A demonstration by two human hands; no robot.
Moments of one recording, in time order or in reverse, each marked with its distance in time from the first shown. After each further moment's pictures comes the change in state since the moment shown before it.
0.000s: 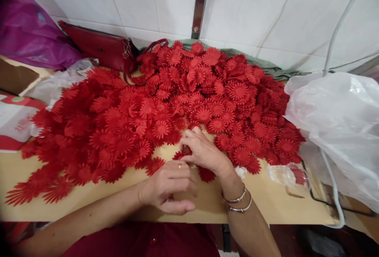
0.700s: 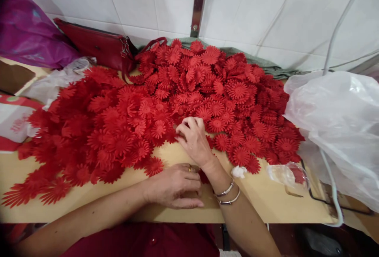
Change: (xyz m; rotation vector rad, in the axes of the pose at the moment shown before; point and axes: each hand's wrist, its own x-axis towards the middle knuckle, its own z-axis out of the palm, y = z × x) left_hand -0.001 -0.023 0.024 0.060 -0.124 0.074; right_hand 0.025 0.006 0.035 -0.037 0.467 0.062
